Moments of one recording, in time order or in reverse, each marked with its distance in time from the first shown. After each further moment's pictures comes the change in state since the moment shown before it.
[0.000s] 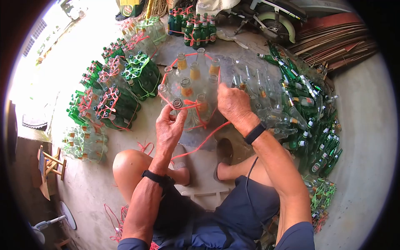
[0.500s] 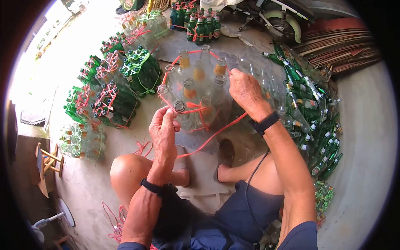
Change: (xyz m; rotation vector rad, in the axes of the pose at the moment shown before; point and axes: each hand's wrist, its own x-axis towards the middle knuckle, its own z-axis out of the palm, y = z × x) left_hand 0.002 0.002 0.002 -0.535 0.171 -0.265; right_hand 0.046 0.027 -0.006 0.134 0.046 0.062
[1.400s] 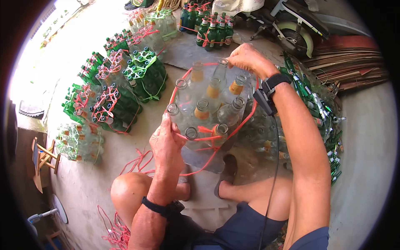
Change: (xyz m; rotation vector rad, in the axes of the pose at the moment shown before) left_hand 0.026 0.023 0.010 -0.161 0.149 -0.235; right_hand 0.162 -0.019 -0.006 0.116 -0.509 0.254
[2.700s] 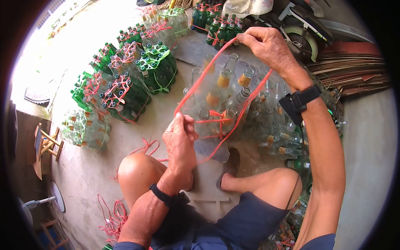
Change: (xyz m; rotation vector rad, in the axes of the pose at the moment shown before) left_hand -0.038 -0.009 -0.010 -0.110 -0.074 0.091; right_hand -0.070 -0.031 -0.033 0.050 0.367 -0.654
